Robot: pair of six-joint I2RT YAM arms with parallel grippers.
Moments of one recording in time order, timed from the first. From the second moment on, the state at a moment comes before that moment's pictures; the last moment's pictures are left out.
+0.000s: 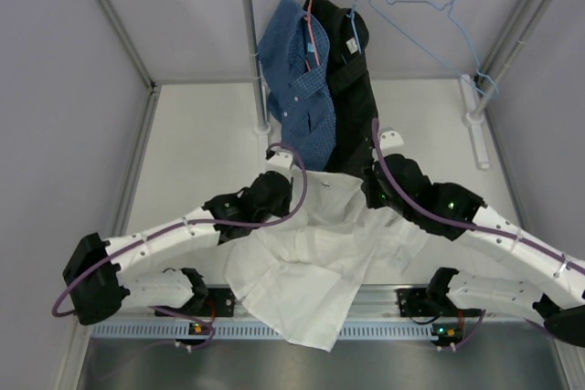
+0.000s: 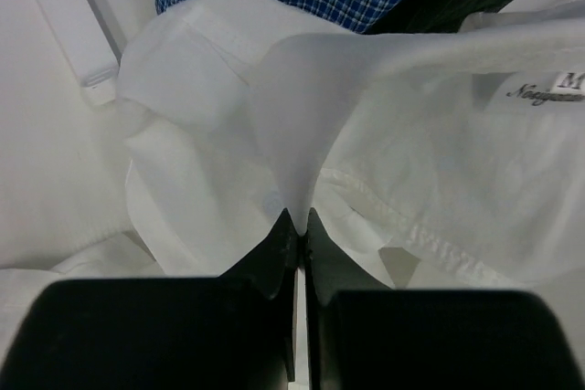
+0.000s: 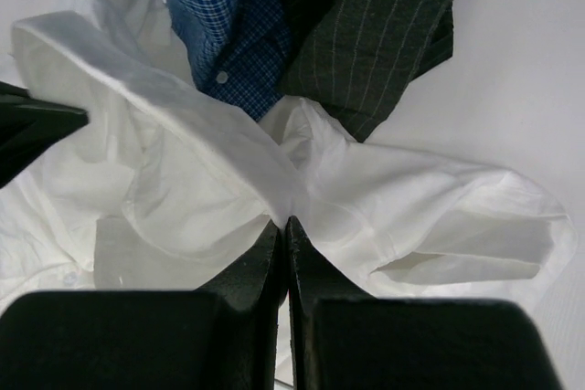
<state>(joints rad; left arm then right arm) -0.96 1.19 0.80 -0.29 -0.39 -0.48 0.94 0.97 1.04 -0.72 0.42 0.45</state>
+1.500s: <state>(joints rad) -1.05 1.05 1.04 -0.70 -0.38 -0.63 0.23 1.21 1.79 -0.94 0.51 -0.03</state>
